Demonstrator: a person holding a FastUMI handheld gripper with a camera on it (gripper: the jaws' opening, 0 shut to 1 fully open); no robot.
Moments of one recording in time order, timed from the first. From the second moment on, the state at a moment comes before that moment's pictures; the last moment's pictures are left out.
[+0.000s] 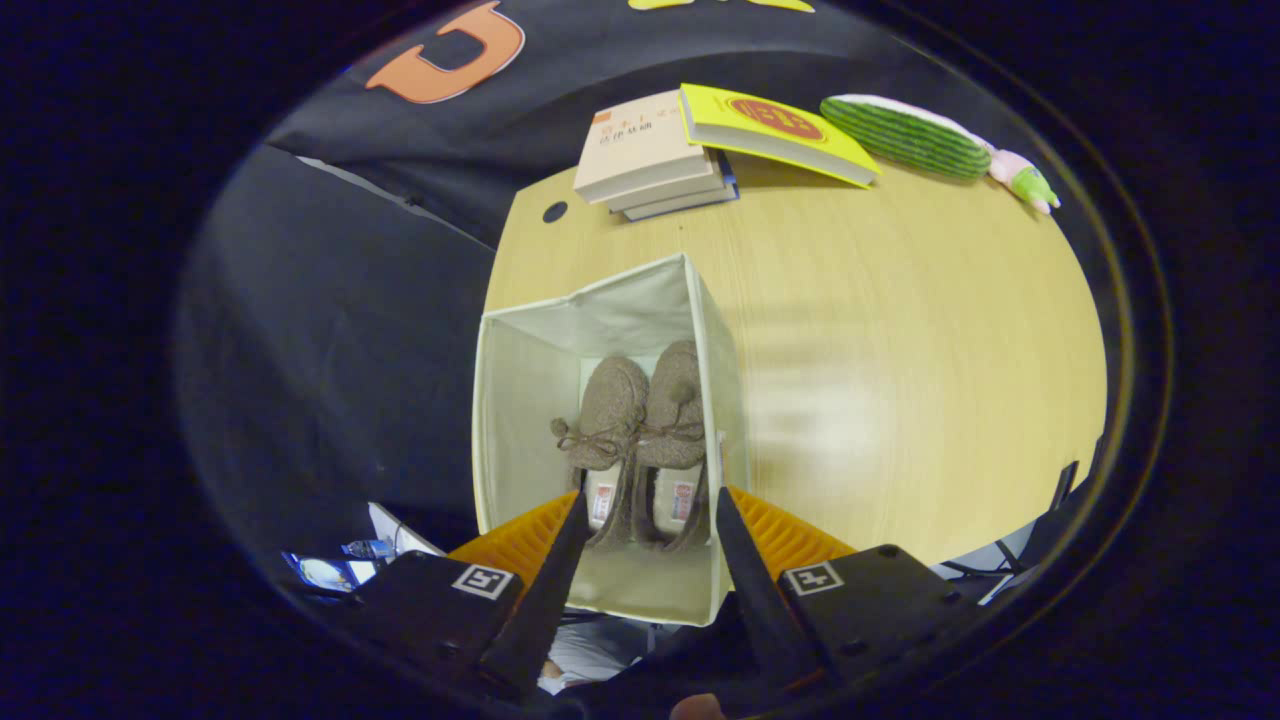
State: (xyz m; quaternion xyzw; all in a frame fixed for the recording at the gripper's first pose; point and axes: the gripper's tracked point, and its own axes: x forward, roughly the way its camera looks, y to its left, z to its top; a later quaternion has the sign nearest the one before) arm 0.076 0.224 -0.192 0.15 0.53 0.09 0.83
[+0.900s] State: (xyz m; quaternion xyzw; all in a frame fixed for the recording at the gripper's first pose) arm 0.058 0.093 -0.021 0.08 0.15 -0.04 0.98
